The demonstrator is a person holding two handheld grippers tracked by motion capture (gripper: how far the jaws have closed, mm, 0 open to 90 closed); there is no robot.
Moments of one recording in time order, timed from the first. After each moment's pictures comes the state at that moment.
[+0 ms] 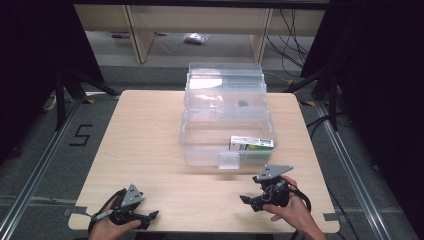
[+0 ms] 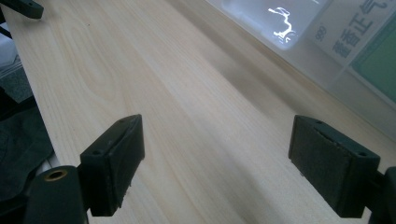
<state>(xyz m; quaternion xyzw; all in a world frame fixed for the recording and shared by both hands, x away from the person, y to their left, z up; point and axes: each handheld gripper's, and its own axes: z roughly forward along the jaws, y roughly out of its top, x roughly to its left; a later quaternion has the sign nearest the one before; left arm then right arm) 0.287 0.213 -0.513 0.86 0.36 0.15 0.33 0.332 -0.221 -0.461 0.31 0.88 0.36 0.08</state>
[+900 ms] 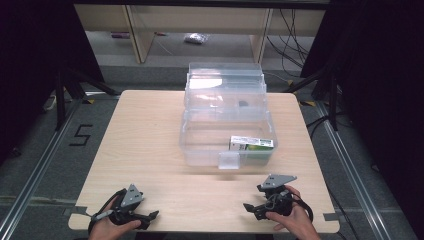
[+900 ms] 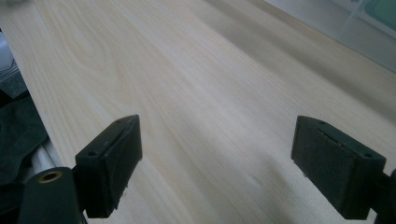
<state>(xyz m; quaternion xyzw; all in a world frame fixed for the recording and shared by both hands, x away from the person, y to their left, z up) 0.287 0.215 -0.512 0.87 0.35 0.15 0.32 0.317 -0.234 -0.487 0.34 0.86 0.36 0.07</state>
